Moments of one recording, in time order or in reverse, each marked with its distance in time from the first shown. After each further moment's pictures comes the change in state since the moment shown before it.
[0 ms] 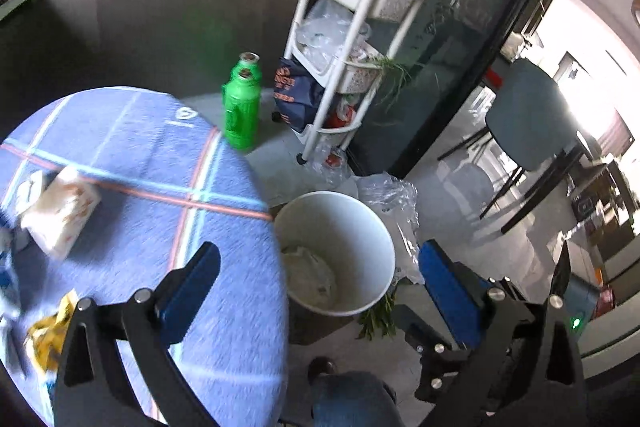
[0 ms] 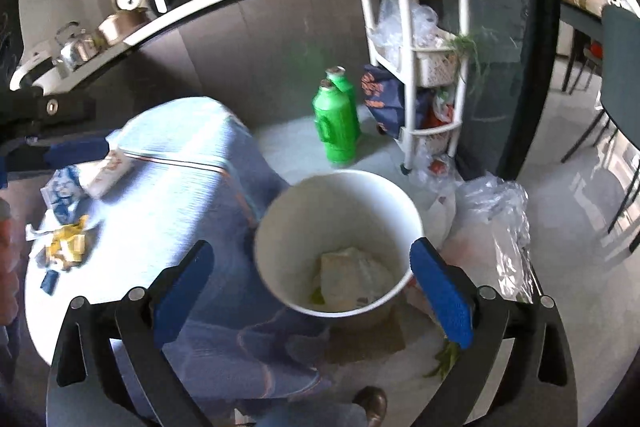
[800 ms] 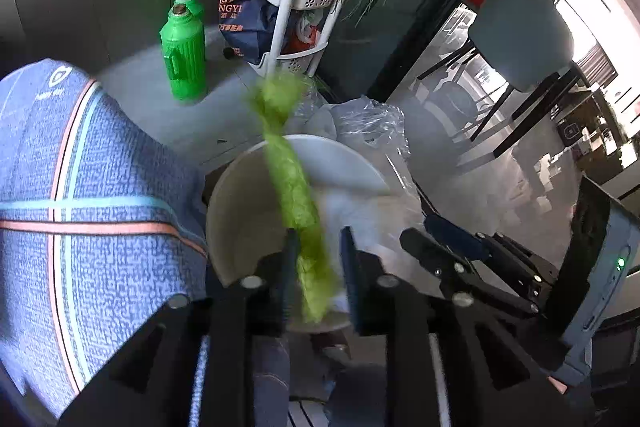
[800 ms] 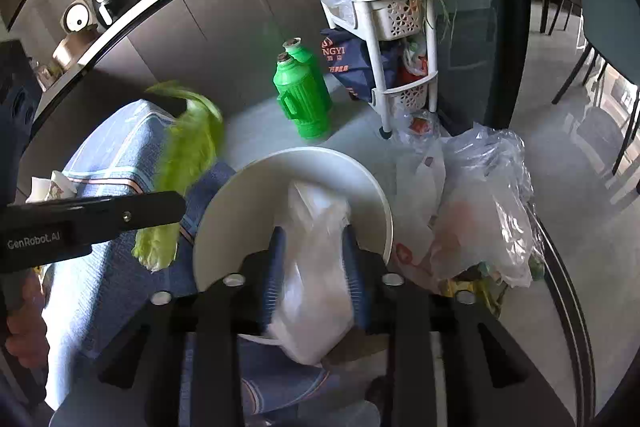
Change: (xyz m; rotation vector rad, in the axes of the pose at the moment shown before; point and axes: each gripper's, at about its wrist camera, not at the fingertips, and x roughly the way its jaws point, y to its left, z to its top) left arm 0.164 -0.025 0.008 0.157 0.287 -0.091; right arm 0.083 -0.068 -0.004 0.185 0.103 -0.060
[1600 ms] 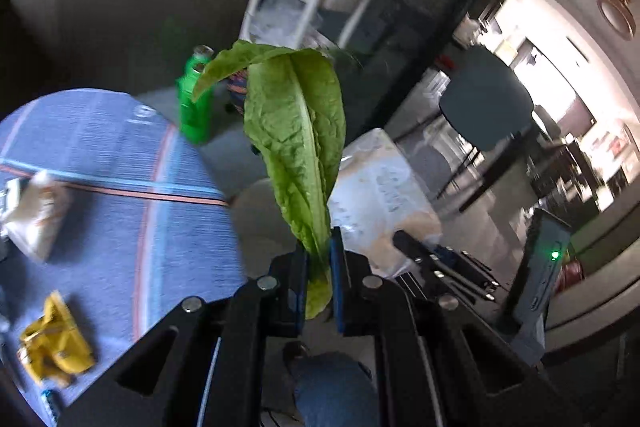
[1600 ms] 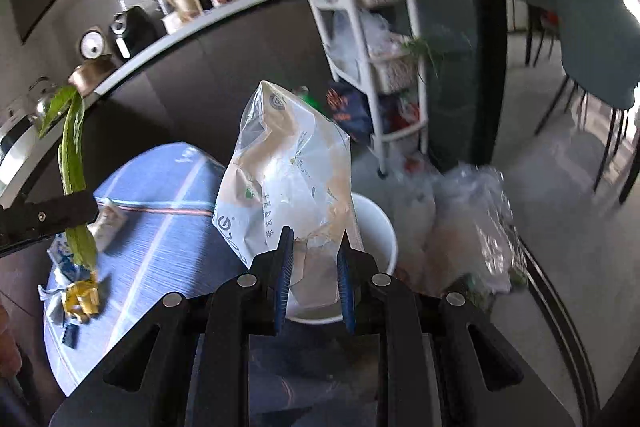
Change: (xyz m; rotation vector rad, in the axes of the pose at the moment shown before) left arm -0.153 -0.012 -0.060 -0.061 -0.216 -0.094; right arm -0.096 0.032 -0.006 0.044 -0.116 -0.019
